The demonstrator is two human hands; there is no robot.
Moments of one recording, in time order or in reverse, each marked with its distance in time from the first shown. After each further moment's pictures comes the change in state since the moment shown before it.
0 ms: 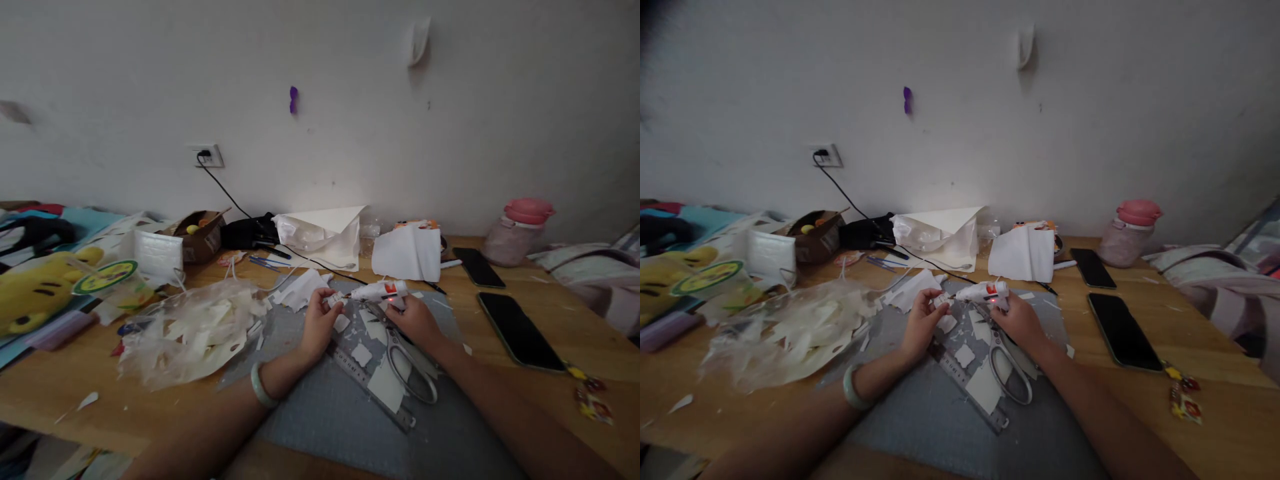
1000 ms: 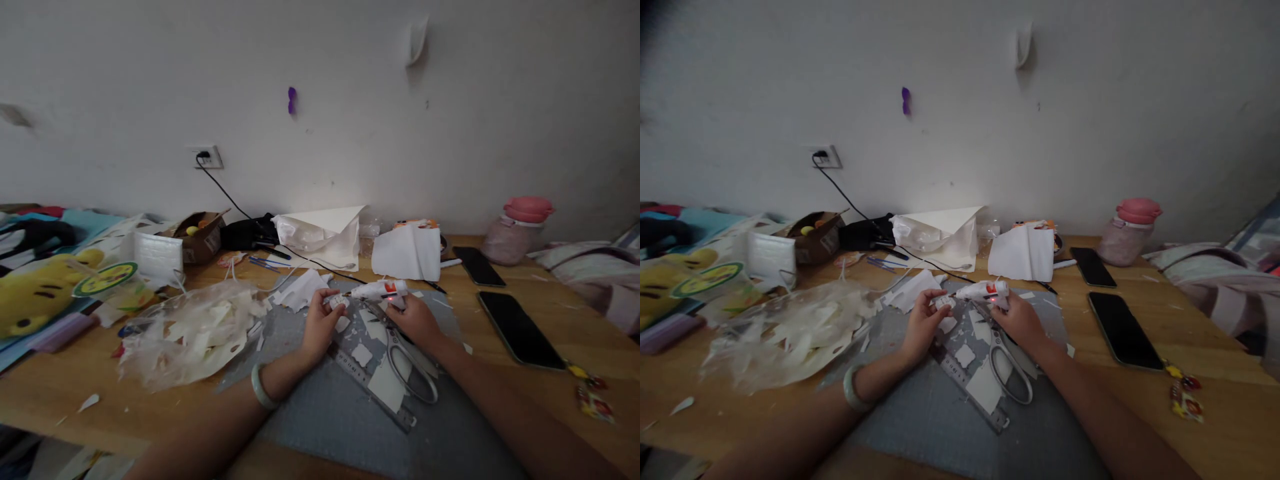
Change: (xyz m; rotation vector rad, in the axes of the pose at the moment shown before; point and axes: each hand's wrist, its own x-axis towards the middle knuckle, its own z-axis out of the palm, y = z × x) left_hand -0.004 0.006 0.001 -0.034 -0.065 -0.023; right_hand -0.001 0.000 0.000 0.025 0.000 0.013
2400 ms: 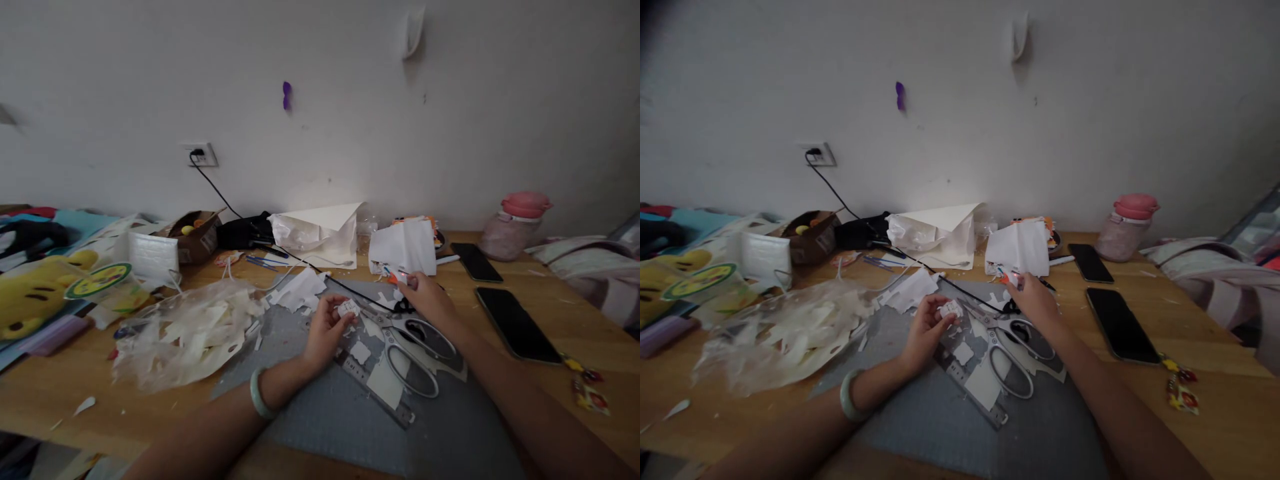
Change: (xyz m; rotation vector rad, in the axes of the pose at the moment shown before) left_hand -0.016 -0.004 0.008 -0.099 -0.151 0.013; right_hand 0.028 0.014 -0.028 0.016 0.107 0.193
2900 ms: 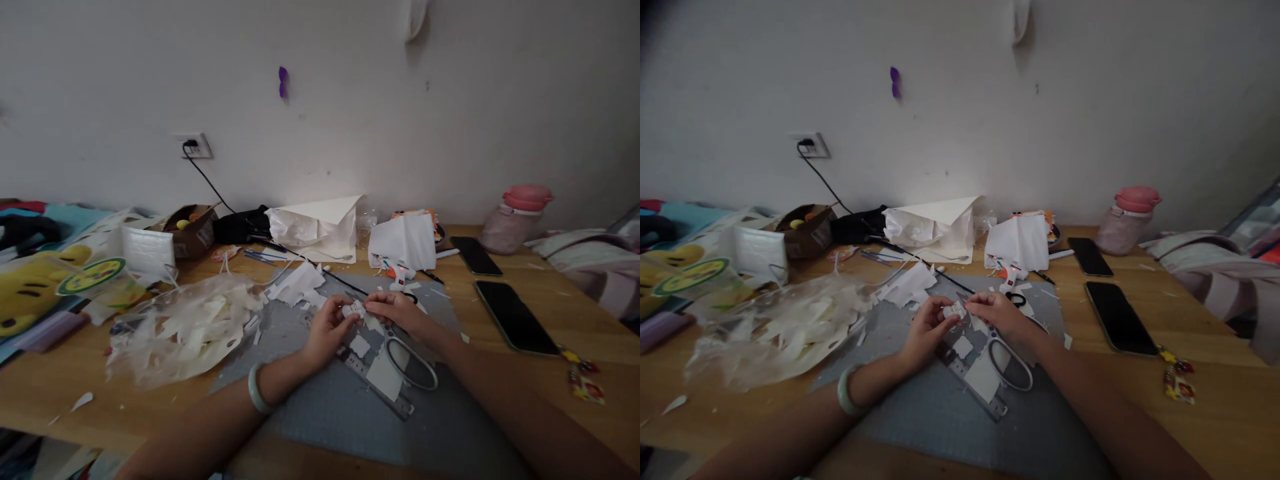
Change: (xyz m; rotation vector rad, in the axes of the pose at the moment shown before) left_hand -0.006 0.000 -0.002 0.068 -0.117 -0.018; right_hand -0.043 -0.046 0.013 0.777 -0.737 0.049
